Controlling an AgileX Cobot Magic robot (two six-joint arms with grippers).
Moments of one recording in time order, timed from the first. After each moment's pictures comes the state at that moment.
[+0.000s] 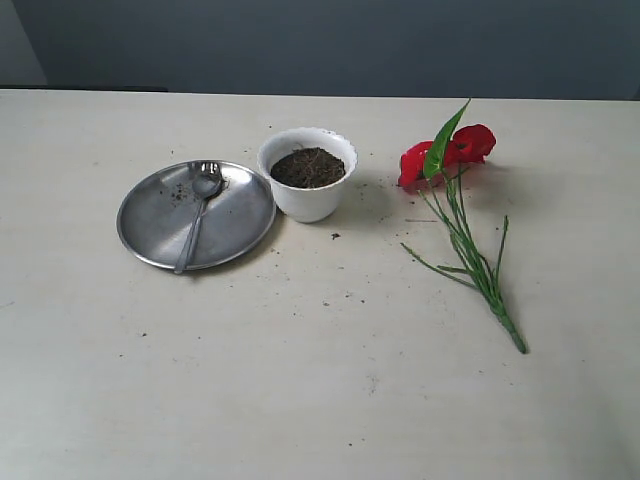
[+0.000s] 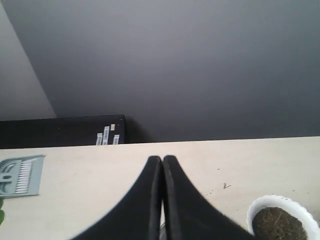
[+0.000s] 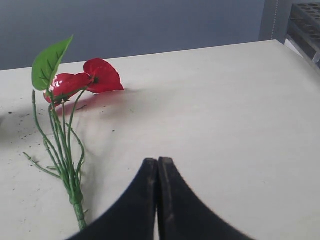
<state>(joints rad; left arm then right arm) -0.29 1.22 -1.49 0.51 0.83 -0.51 0.06 0.00 0.00 0.04 0.38 0.05</state>
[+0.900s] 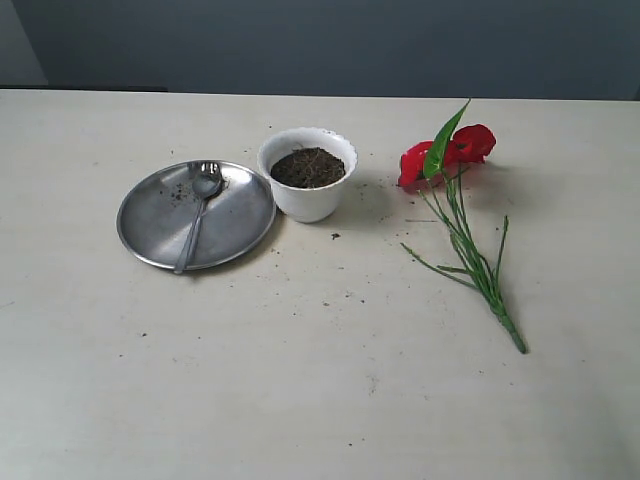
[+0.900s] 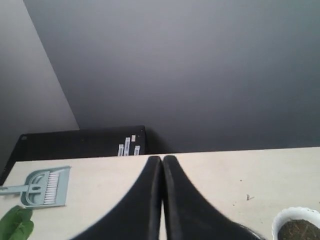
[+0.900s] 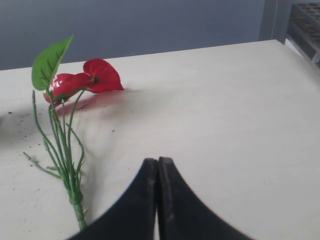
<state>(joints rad) -0.29 1.19 -1.49 0.59 0.85 -0.51 0.06 0.00 0.00 0.04 0.38 0.05</state>
